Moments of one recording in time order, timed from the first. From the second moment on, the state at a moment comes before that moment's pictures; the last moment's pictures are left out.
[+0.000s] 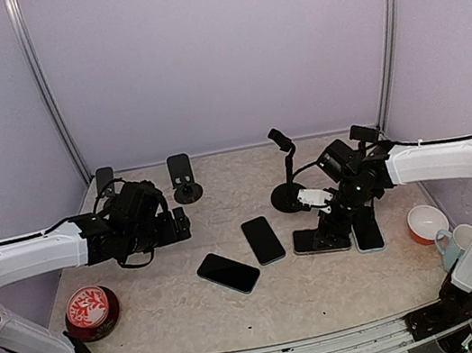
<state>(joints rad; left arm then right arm) -0.77 1.38 0.88 -0.30 -0.37 -0.67 0.65 1.54 1.02 -0.59 -0.18 -0.47</state>
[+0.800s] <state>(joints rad) -0.77 1.38 0.88 -0.30 -0.35 -0.68 0.65 1.73 1.08 -0.58 -0.17 -0.64</state>
